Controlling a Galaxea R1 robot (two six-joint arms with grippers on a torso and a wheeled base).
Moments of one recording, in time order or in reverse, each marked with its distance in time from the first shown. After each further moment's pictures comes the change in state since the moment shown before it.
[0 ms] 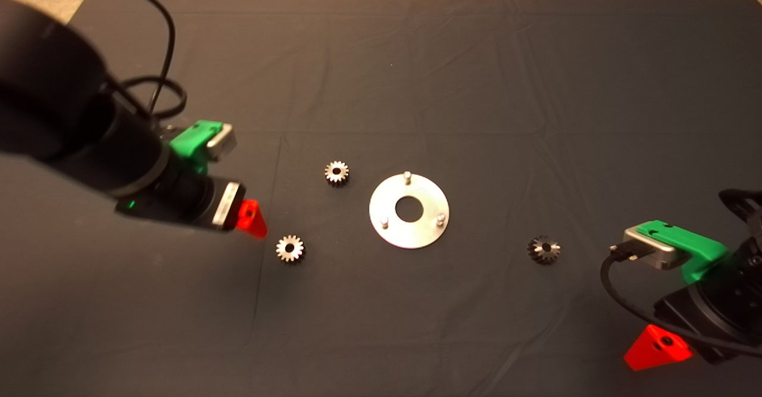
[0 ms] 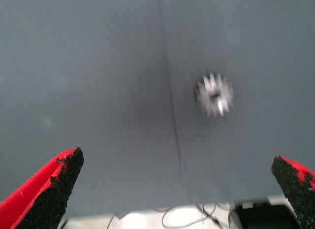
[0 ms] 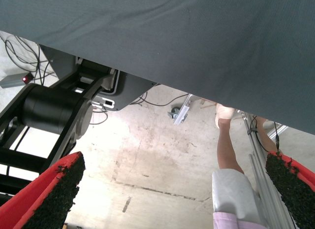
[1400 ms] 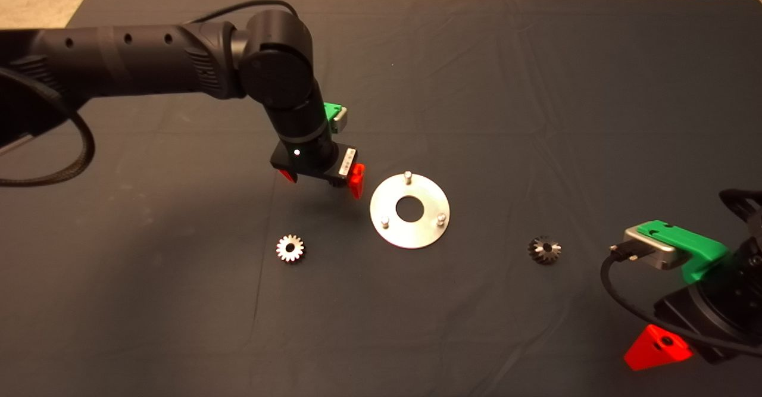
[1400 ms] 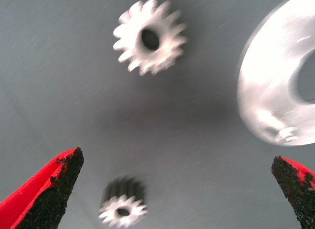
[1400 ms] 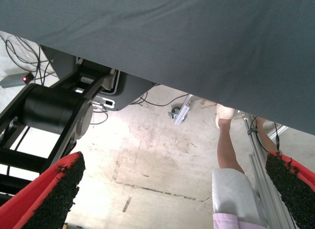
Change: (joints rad) left arm 0.166 0.388 -0.428 0.104 -0.094 0.179; right arm 0.000 -0.001 0.000 0.000 0.000 0.000
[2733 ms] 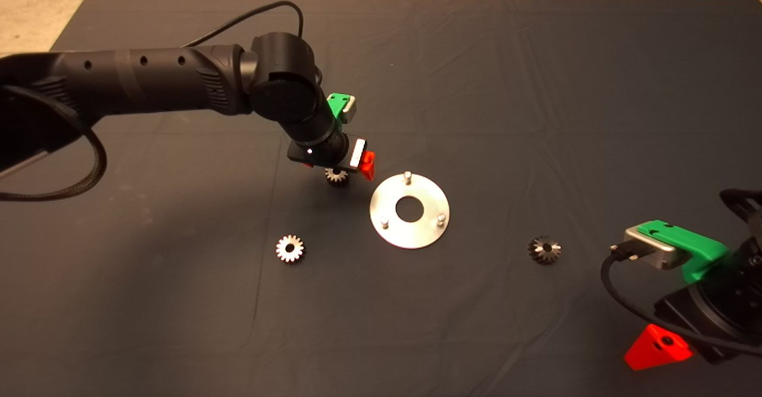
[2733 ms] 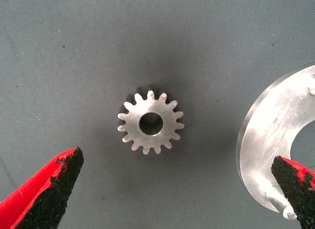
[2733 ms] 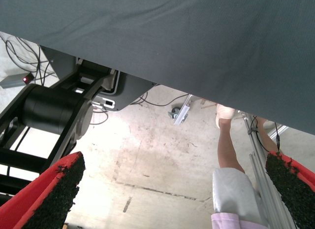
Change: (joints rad) left arm 0.052 0.003 -0.038 0.204 -0.091 0.000; right arm 0.000 -0.002 0.000 0.000 0.000 0.000
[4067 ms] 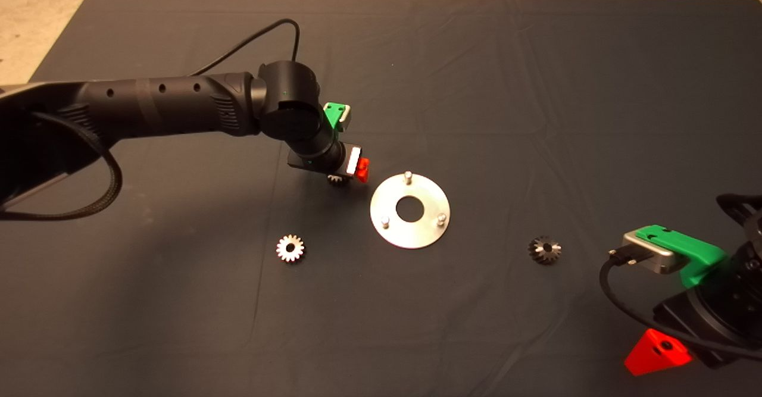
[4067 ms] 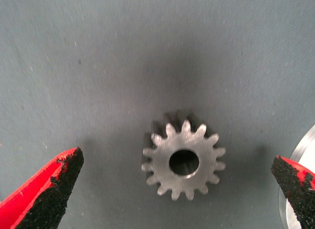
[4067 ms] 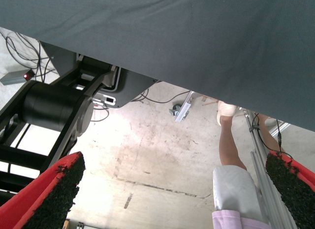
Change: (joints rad) left arm 0.070 0.011 -0.046 0.134 0.006 0.000; right arm -0.017 0.000 0.000 0.000 0.000 0.000
